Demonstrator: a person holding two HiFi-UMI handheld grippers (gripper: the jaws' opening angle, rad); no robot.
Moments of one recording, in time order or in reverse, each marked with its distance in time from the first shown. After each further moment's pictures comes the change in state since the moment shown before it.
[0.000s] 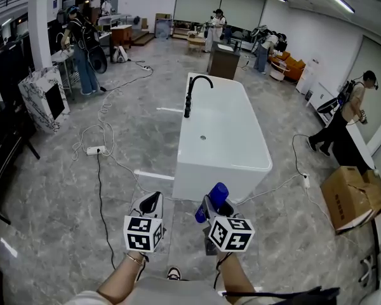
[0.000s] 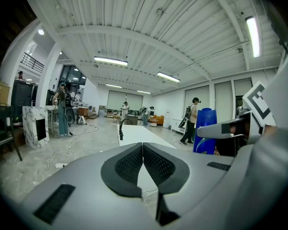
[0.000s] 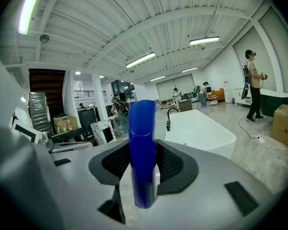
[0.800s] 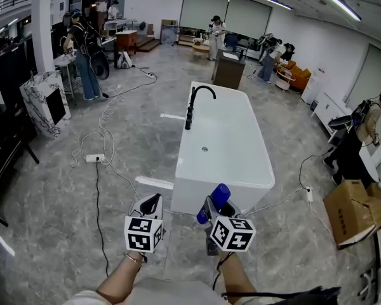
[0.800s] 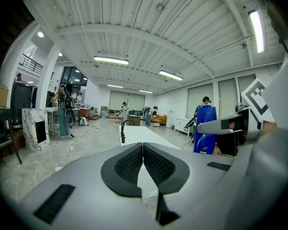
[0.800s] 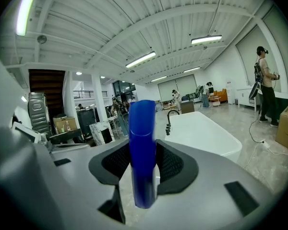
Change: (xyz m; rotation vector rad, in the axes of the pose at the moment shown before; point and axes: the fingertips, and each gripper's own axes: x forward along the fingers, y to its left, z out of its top) left arm 0.077 0.014 0.019 0.012 -0.001 0.034; right arm 0.069 -0.045 0.039 -0.011 -0.006 0.023
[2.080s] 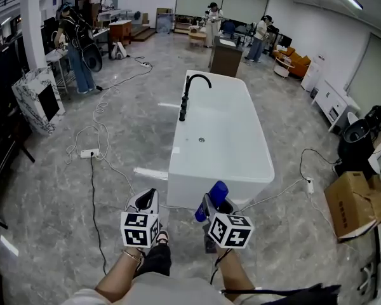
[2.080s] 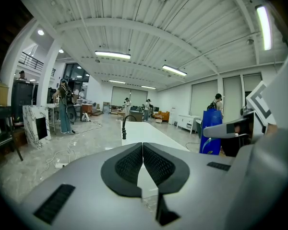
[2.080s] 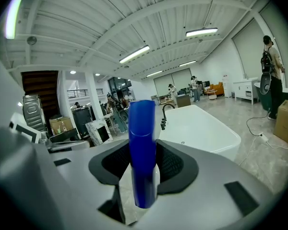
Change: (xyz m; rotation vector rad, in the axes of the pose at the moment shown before) left arm 0.057 0.003 -0.011 -0.015 0.054 0.029; right arm 0.036 -0.047 -0.013 0.050 0.060 -0.024
